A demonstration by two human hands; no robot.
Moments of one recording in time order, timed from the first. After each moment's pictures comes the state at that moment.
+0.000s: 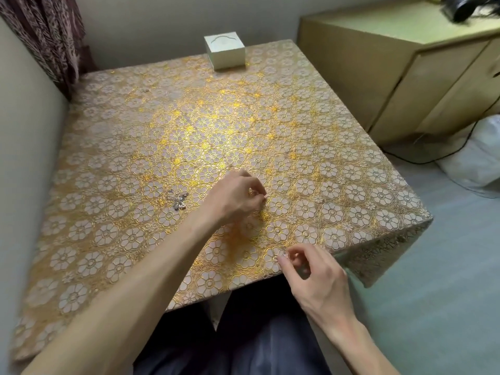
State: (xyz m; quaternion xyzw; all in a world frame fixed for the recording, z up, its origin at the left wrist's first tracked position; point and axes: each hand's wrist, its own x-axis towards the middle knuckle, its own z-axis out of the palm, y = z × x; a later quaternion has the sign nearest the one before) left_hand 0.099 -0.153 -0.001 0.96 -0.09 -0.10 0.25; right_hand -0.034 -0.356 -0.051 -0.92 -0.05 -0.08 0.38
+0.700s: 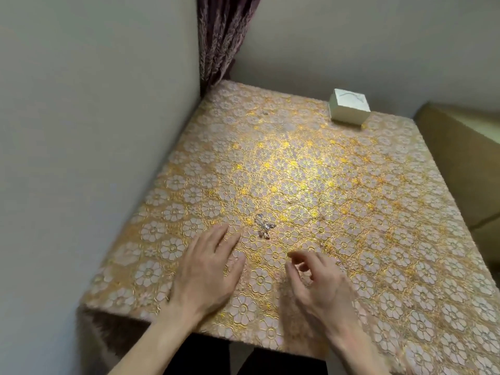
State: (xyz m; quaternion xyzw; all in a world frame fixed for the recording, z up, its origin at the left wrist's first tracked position) left_hand -0.045 -0.027 -0.055 0.96 0.17 0.09 0.18; right_hand 0.059 -0.237 -0.038 -0.90 -0.31 -0.04 0.32
